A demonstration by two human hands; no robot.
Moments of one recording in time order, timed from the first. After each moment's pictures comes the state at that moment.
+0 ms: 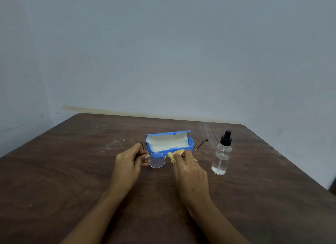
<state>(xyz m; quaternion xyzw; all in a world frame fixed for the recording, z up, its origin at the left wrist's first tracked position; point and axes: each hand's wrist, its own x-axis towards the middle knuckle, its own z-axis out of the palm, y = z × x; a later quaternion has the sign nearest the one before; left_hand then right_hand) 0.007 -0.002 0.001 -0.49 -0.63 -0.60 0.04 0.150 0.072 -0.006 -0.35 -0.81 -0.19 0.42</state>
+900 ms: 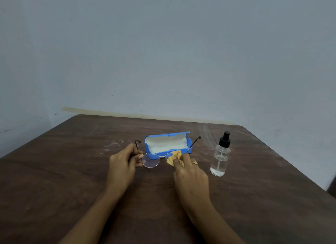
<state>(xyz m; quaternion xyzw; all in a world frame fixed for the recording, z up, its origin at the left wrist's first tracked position) 0.000 -0.002 0.001 -0.45 -0.64 -0.62 0.02 0.153 0.071 -0.007 -0.36 -0.82 -0.22 0.37</state>
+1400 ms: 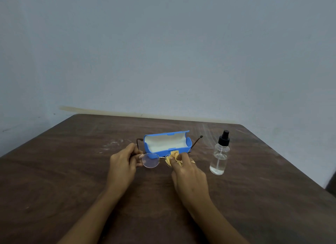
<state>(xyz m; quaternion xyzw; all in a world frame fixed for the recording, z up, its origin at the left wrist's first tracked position) 0.004 -0.005 0.002 -0.46 -0.64 -0.61 0.03 0.156 0.072 -0.006 -0.34 -0.85 -0.19 0.36</state>
